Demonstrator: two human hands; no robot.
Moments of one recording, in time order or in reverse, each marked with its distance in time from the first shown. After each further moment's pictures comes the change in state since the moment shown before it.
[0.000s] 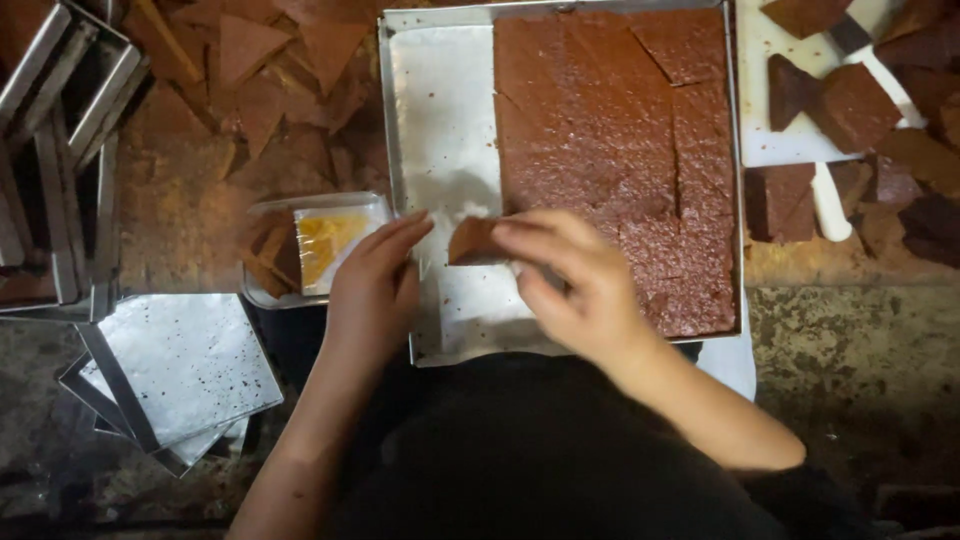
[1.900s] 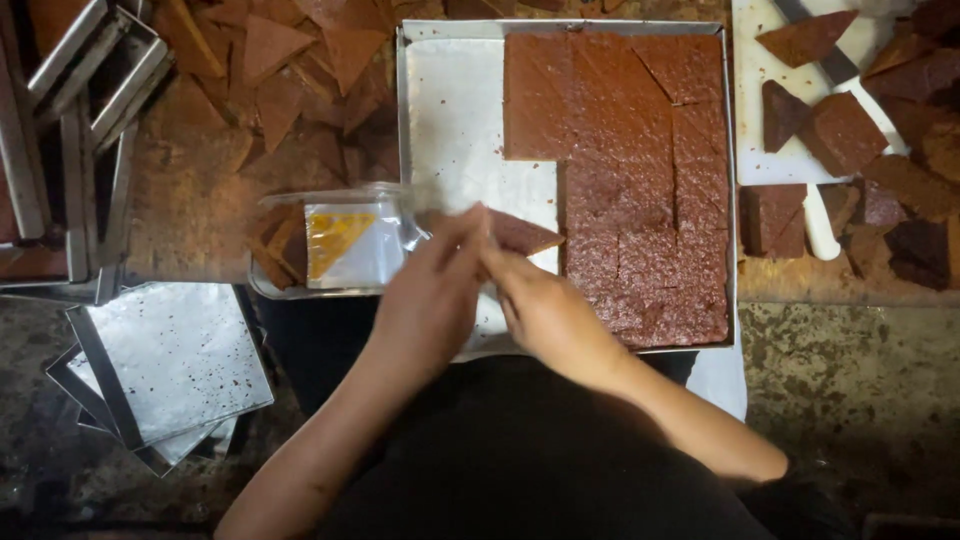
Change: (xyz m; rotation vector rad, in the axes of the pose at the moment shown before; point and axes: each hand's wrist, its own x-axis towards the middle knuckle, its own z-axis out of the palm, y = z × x) left_hand 0.001 0.039 0.032 0.370 0.042 0.236; right_hand -0.021 -0.007 0.020 -0.343 -0.253 -0.050
